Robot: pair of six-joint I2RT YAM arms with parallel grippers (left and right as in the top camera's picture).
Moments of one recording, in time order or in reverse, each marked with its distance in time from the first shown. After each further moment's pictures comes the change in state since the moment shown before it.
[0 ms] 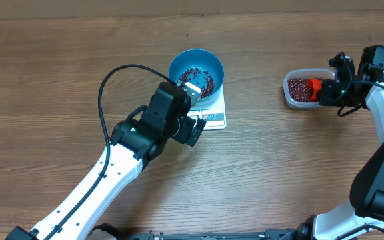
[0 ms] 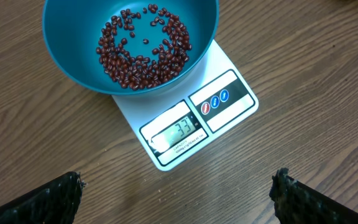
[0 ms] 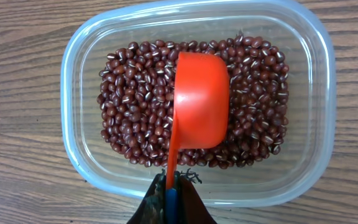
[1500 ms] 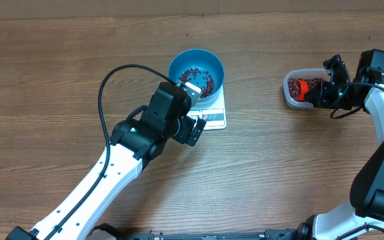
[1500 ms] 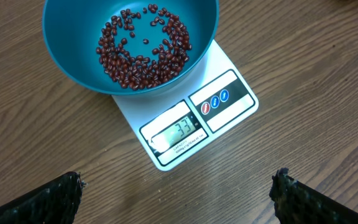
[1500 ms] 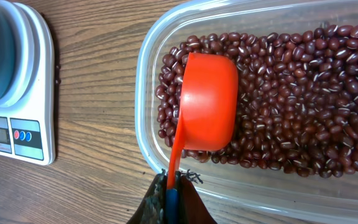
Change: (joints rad) left arm 0.000 0.000 0.000 0.000 0.000 0.000; right arm 0.000 0.000 -0.026 -0.024 -0.209 0.001
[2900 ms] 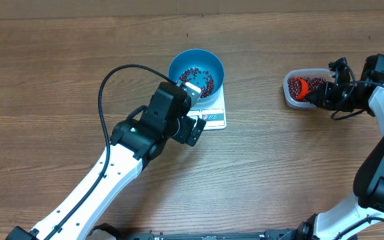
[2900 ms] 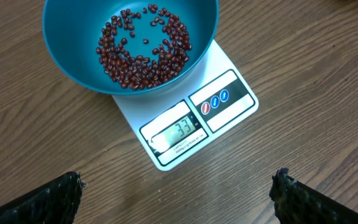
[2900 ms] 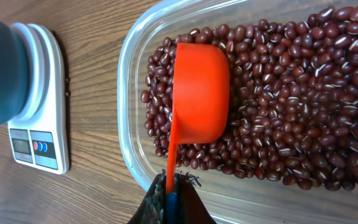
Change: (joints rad) left arm 0.000 0.000 0.000 0.000 0.000 0.000; right arm -0.063 0.073 -0.002 0.032 -0.113 0.026
